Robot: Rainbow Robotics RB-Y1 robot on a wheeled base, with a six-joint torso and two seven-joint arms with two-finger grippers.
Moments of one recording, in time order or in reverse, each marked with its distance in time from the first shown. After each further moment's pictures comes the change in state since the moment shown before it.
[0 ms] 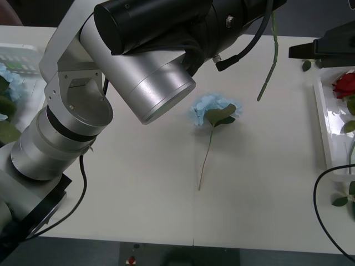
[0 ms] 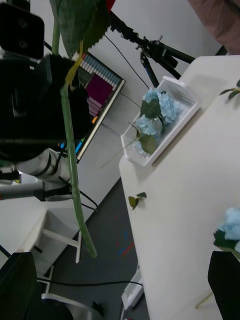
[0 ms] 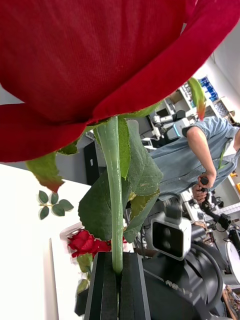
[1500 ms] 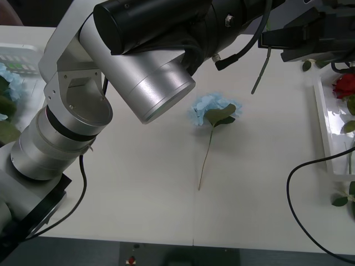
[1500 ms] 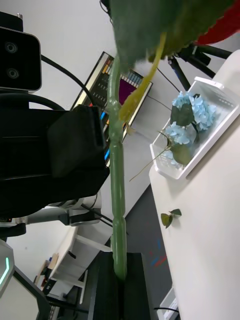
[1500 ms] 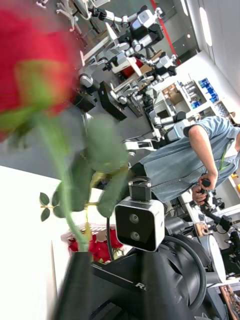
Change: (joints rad) right arm -0.067 0.132 0.065 -0.008 0.003 -0.062 -0.105; left arm 0.000 0.001 0.002 0.000 -0.006 0.000 0.000
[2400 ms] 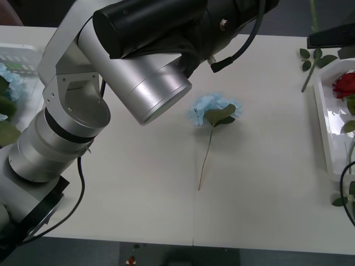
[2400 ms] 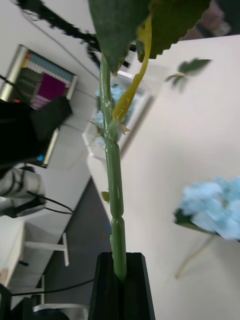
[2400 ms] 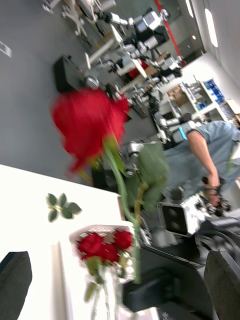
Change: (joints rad) right arm 0.037 -0.263 -0.003 0.000 0.114 -0.001 -0.038; left arm 0.022 0.019 0.000 -0.004 -0.022 0.000 0.000
